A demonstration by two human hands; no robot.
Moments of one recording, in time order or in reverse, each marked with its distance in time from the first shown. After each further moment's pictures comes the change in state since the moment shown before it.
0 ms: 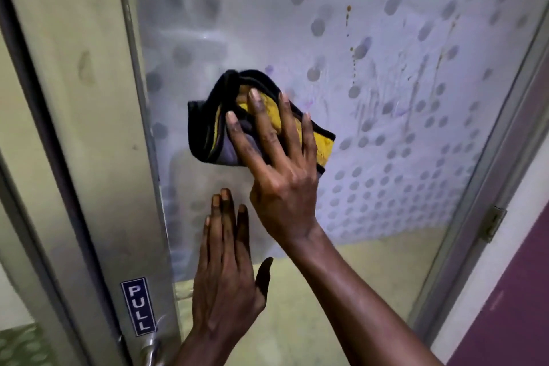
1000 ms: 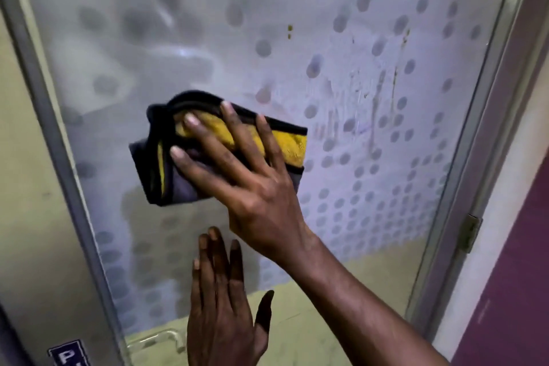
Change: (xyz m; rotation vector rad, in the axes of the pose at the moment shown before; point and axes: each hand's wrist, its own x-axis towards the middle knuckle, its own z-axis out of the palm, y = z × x) left_hand 0.005 0.050 0.041 0.076 0.119 0.009; right_hand 0.022 0.058 -0.016 0.092 -0.119 -0.252
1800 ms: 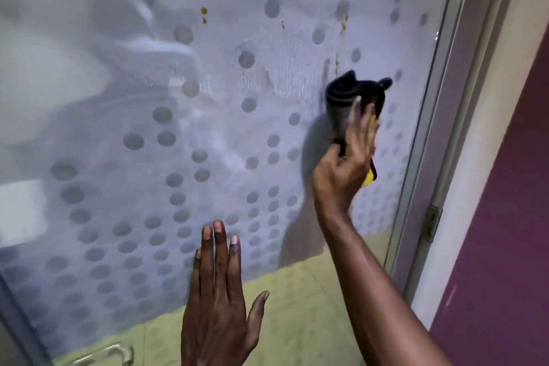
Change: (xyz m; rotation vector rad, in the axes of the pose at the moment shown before) left_hand 0.009 0.062 0.038 -0.116 -0.086 0.119; right_hand -0.072 0.147 -0.050 0.107 0.502 1.003
